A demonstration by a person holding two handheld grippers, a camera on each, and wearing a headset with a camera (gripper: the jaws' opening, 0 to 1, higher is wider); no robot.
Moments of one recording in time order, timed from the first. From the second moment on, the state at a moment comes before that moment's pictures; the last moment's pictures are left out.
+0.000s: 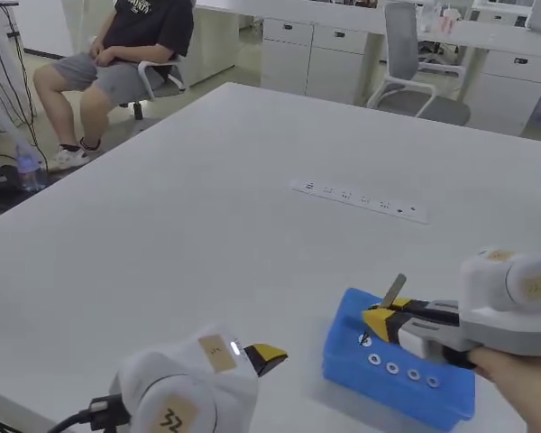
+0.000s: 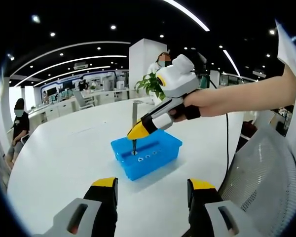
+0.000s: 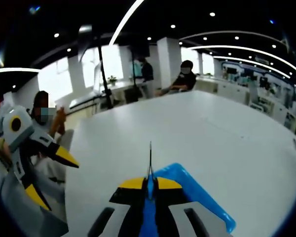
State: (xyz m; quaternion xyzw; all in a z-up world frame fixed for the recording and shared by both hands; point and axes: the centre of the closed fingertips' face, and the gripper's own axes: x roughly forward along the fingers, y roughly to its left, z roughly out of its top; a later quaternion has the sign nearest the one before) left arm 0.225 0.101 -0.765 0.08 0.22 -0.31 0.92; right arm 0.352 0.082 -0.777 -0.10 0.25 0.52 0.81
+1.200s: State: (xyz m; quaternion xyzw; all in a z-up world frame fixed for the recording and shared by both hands) left arm 0.229 0.092 -0.731 -0.03 0.16 -0.32 0.93; right arm 0.359 0.086 -0.814 -0.10 0.28 0.53 0.79
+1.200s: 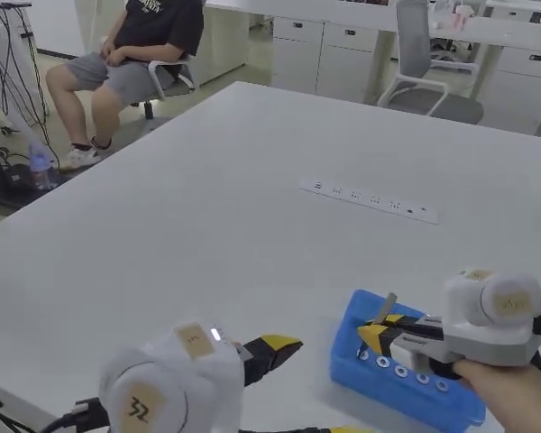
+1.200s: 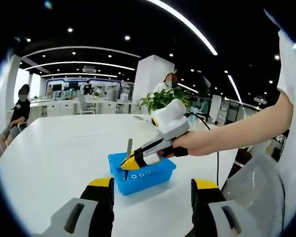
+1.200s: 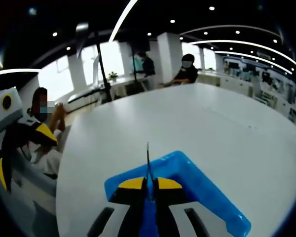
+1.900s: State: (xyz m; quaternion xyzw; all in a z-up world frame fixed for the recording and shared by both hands) left arm 0.233 0.104 -0.707 -0.09 0.16 -0.37 0.91; right arm 0.304 0.063 -0.747 -0.17 0.21 0.58 0.77
